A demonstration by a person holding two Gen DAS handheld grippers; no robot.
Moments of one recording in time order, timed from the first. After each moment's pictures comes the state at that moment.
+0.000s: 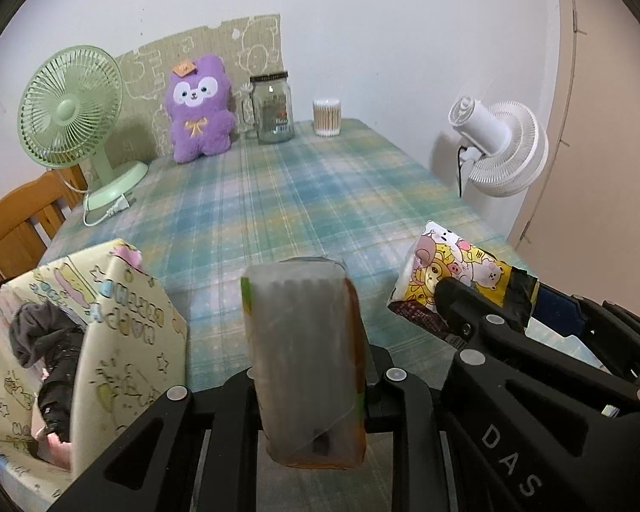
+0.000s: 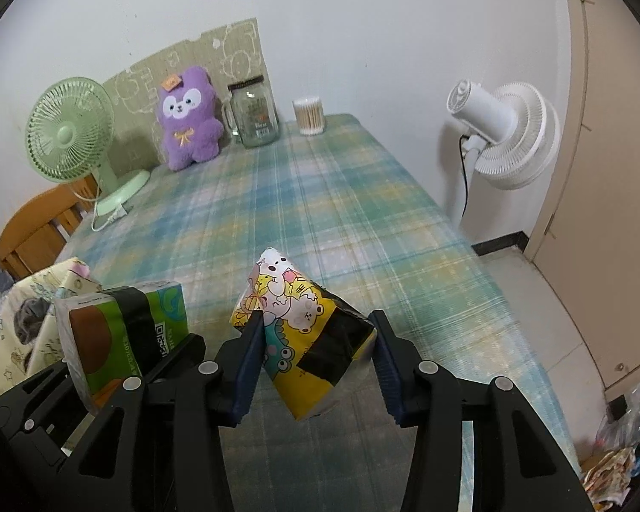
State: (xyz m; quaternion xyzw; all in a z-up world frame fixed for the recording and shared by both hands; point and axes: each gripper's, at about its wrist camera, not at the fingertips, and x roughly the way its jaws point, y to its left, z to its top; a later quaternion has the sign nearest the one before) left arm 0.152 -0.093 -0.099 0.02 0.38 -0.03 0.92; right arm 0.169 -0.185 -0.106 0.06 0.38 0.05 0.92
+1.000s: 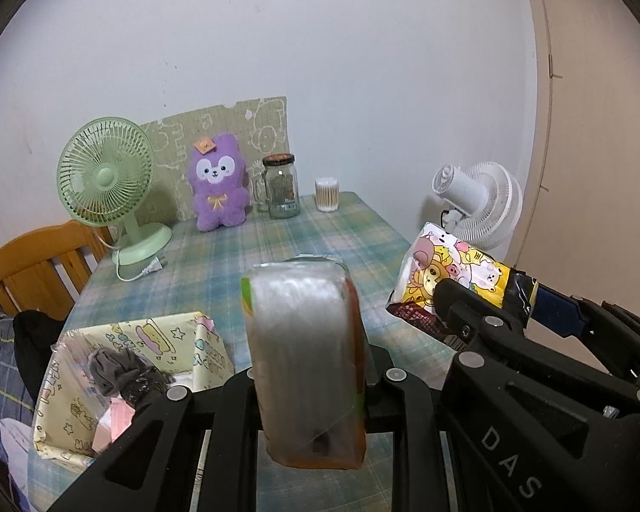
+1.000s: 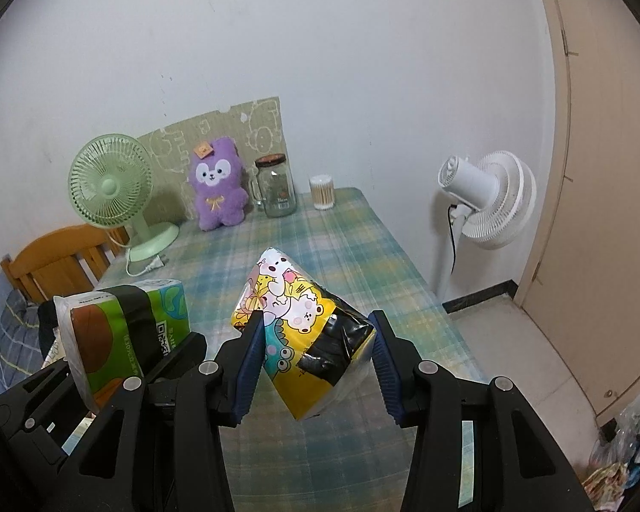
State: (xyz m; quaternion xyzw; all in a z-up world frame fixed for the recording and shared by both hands) left arm 0.099 -0.078 -0.017 0.02 0.29 -0.04 0.95; right arm 0.105 -0.175 -0.017 0.05 0.30 0.05 0.95
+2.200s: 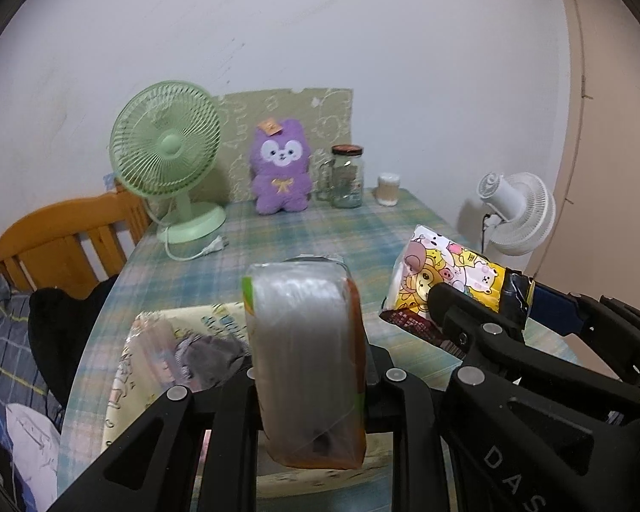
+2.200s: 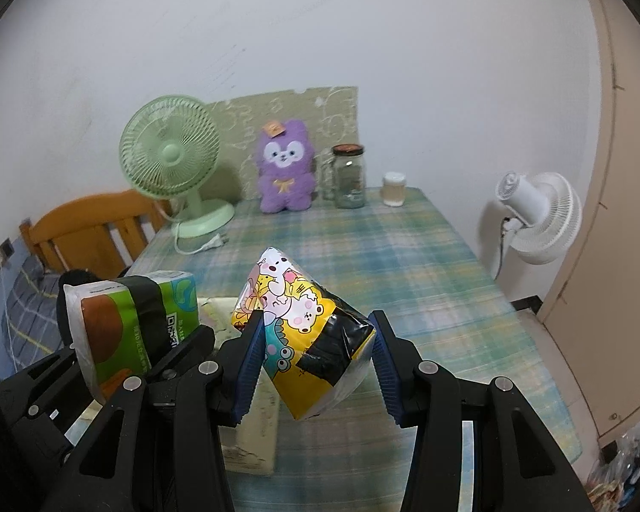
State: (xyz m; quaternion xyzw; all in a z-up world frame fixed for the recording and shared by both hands) left arm 0.091 0.045 -0.029 -0.01 0.31 -0.01 0.95; right arm 0.107 -0.051 -0.019 0.00 0.32 0.11 0.94
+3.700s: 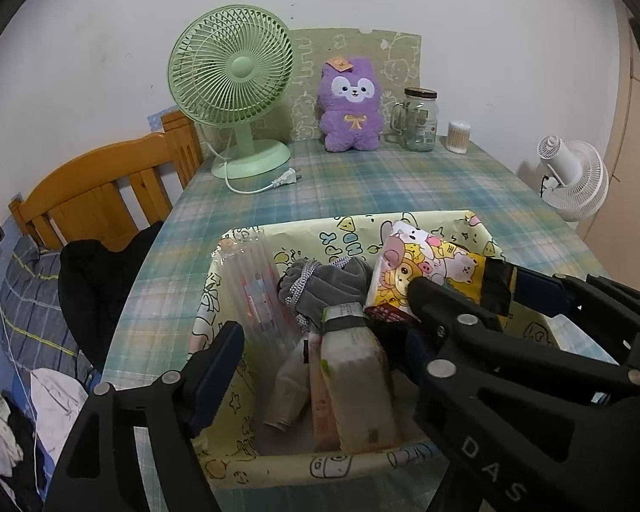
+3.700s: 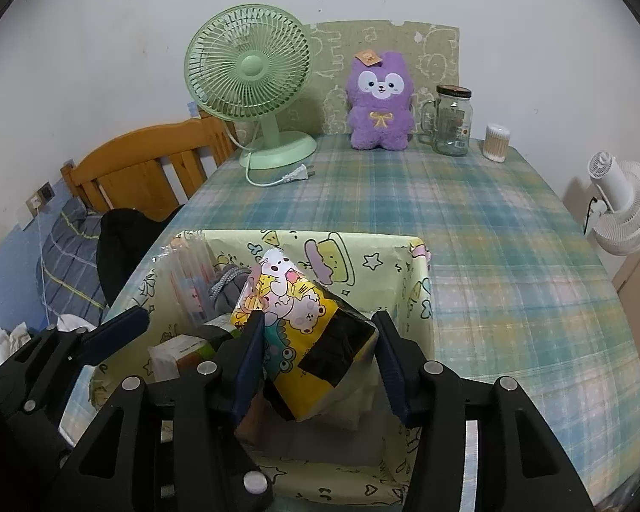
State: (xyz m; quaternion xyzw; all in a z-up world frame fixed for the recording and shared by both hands) left arm 0.089 0.117 -0.078 0.00 0.38 0.05 0.92; right arm 0.133 0.040 -0.076 -0.02 0.38 0.20 0.90
